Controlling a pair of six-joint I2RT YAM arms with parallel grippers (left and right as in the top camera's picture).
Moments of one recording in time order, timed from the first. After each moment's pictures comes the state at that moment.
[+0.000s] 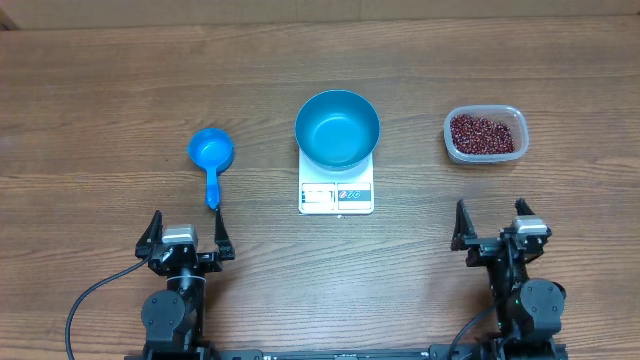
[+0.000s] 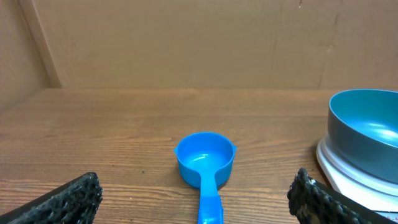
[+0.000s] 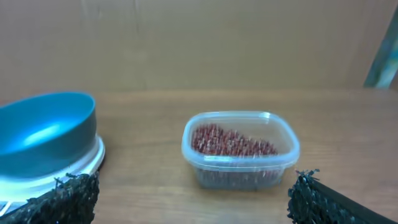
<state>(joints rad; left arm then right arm) -0.04 0.01 0.01 -0.07 -0.12 0.00 0.03 0.01 0.03 -0.12 -0.01 0.03</state>
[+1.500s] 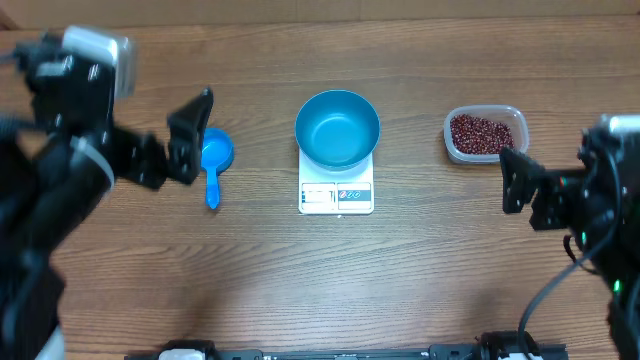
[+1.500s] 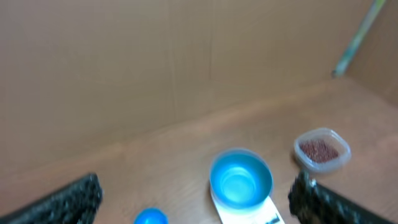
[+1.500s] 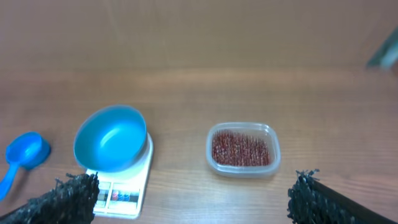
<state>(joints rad) -0.04 1.34 2.26 -1.34 0.33 0.11 0.03 0.92 1.50 -1.11 -0.08 0.04</state>
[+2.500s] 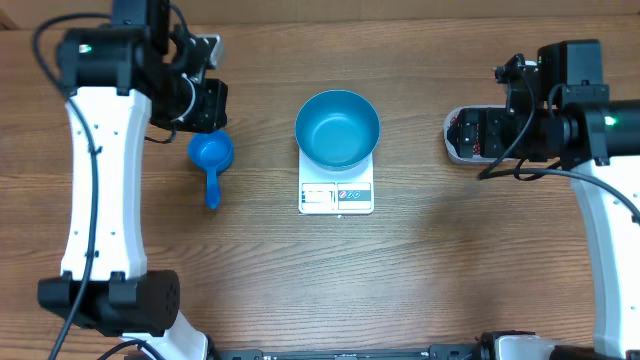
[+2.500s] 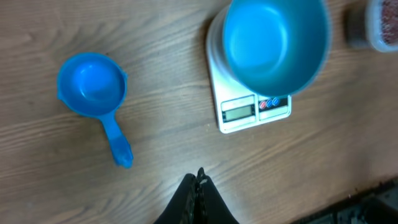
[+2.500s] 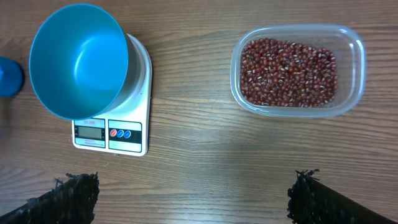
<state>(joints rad) -0.04 1.82 2.08 -1.57 0.30 0.06 0.03 1.47 1.62 -1.27 -0.19 0.04</state>
